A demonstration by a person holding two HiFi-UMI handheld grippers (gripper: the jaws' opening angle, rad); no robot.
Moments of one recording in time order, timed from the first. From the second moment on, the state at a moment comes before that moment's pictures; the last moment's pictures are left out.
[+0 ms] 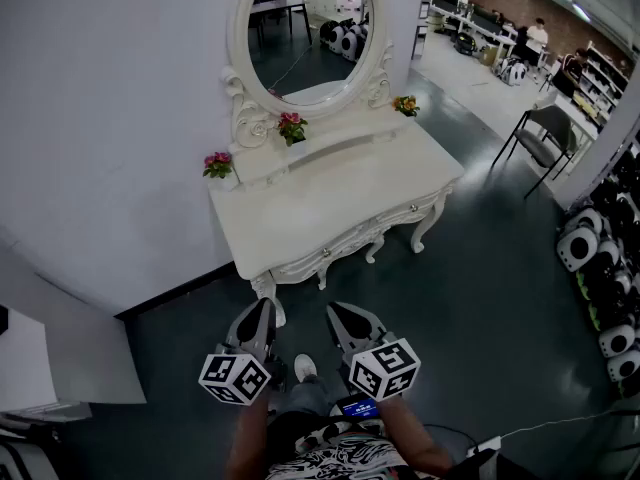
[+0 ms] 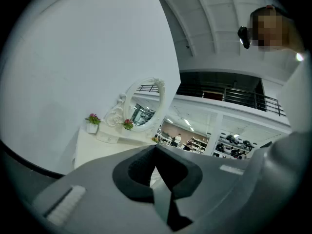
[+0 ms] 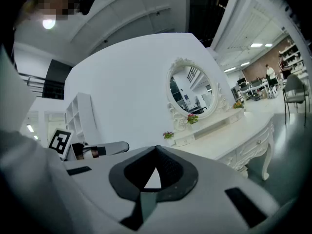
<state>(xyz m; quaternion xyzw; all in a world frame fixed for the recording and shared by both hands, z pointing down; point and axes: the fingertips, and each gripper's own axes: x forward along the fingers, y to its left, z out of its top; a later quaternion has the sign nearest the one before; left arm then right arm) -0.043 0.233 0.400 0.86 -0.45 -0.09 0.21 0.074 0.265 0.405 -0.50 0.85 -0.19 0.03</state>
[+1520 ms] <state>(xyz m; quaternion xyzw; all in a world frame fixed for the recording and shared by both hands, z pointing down) -0.085 -0.029 0.463 0.85 -0.50 0.05 0.18 0.054 0.000 0.467 -0.54 0.82 -0.17 -0.11</state>
